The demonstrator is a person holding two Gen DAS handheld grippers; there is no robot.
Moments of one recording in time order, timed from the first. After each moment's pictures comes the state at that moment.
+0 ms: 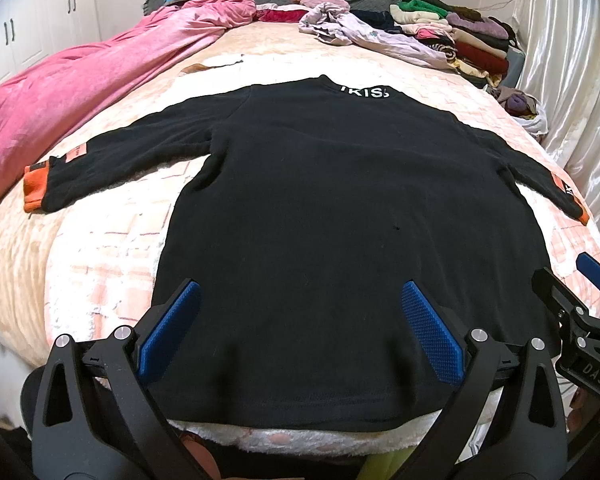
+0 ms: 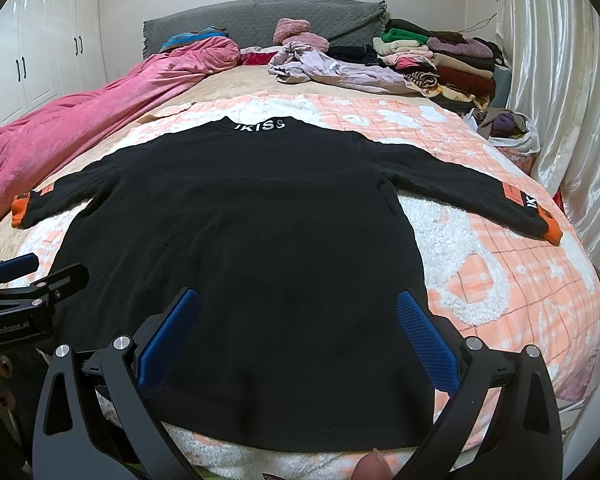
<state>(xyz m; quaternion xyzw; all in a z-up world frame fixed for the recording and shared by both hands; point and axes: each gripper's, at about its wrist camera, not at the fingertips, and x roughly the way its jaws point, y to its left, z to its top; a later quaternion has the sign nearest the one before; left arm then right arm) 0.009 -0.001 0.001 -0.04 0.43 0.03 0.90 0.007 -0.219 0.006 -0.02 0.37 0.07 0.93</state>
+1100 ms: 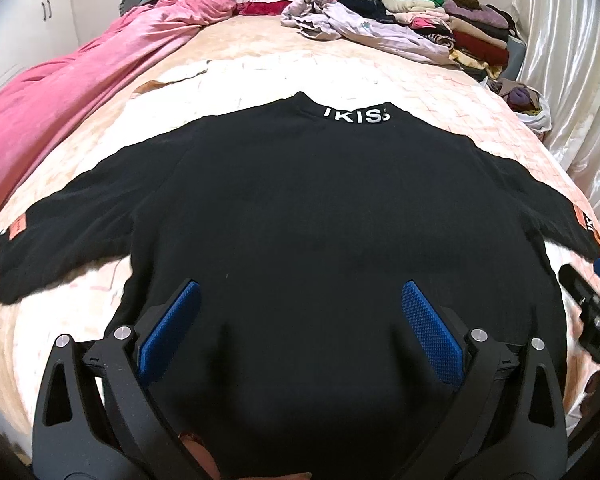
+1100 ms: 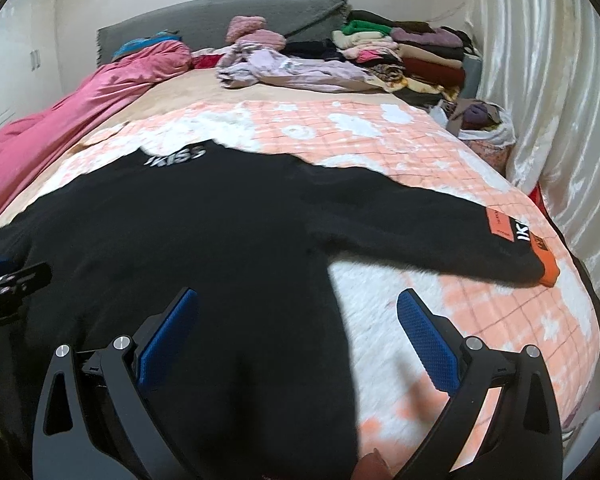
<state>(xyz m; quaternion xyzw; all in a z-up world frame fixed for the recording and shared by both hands) 0.147 -0.016 -0.002 -0.03 0.45 0.01 0.89 0.125 -0.280 0.005 -0.01 0.38 0.00 0.93</state>
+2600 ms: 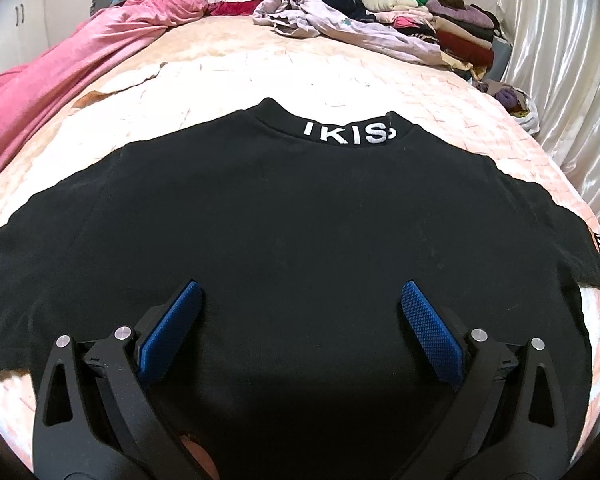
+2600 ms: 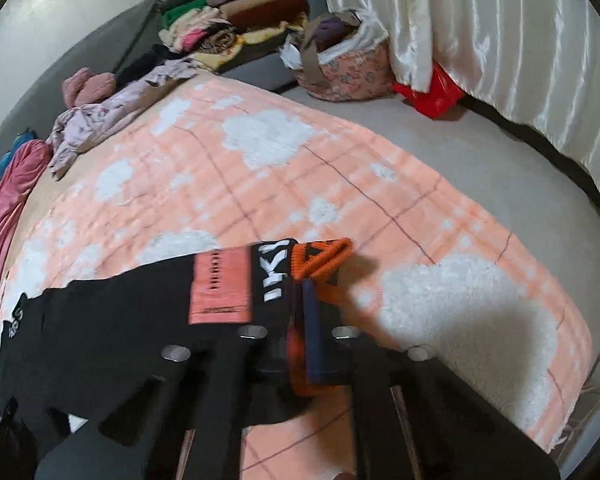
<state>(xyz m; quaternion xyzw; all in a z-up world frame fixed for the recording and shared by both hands) 0.236 -0.018 -0.042 -0.04 0.43 -0.04 0.90 0.199 -0.582 -0.021 0.20 0.41 -0.16 0.88</state>
